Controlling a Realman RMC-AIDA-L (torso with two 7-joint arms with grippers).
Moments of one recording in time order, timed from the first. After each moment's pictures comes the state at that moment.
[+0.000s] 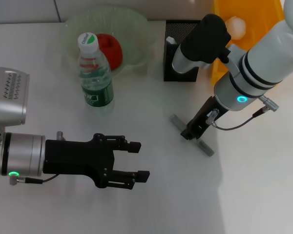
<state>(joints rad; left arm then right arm) -0.44 -2.06 1.15 0.64 1.82 1.56 -1.35 0.81 2.09 -1.63 -0.95 -2.48 -1.26 2.57</state>
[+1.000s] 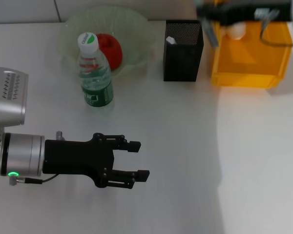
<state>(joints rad) -0.43 -2.06 1.15 0.65 1.81 1.56 -1.35 0.43 2.08 -1.24 -1.48 -2.04 -1.13 2.38</state>
